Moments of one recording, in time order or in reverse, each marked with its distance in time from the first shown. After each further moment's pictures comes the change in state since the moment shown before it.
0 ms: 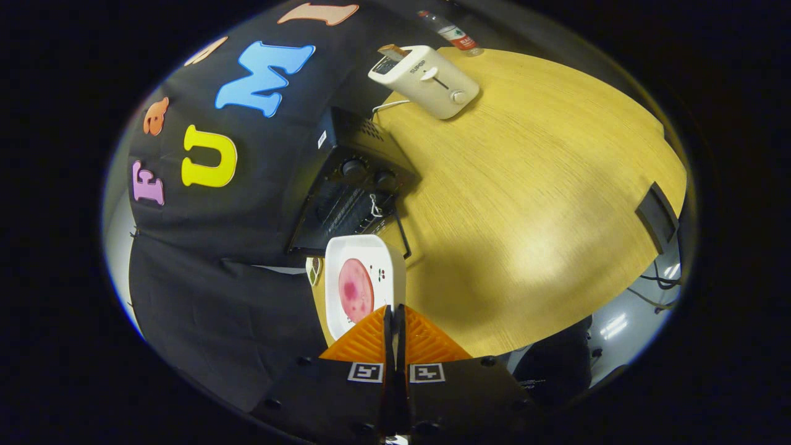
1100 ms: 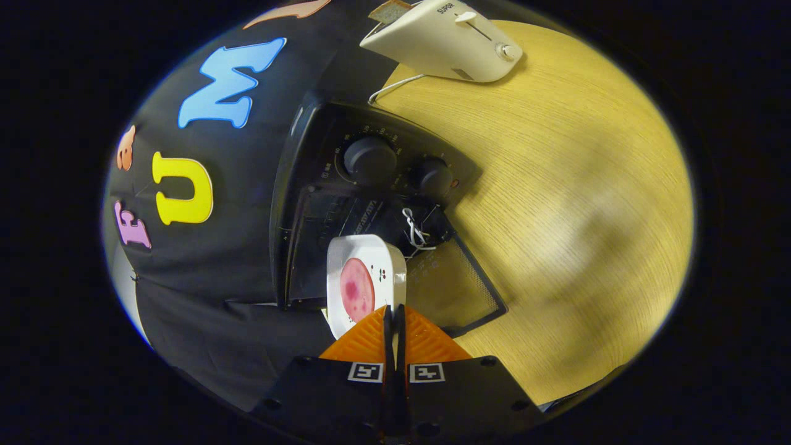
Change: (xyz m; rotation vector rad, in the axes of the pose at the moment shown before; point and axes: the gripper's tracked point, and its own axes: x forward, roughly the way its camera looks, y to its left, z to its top) arm 0.175 0.054 0.054 0.195 -0.087 0.021
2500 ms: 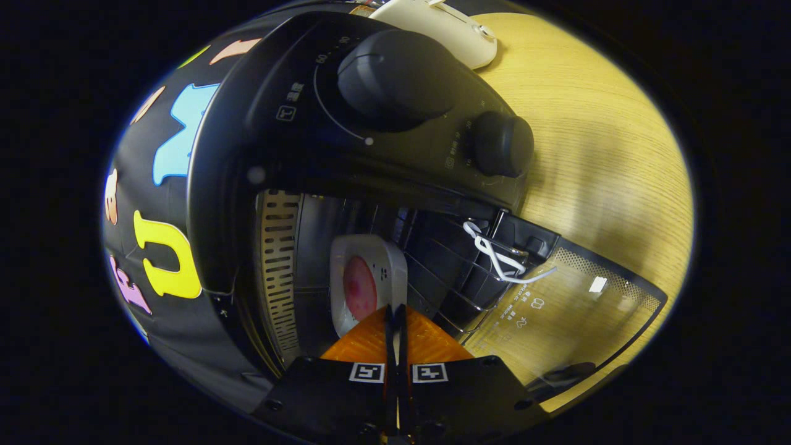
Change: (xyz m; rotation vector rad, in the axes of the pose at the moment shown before) arm 0.110 0.048 0.032 0.188 -0.315 0.006
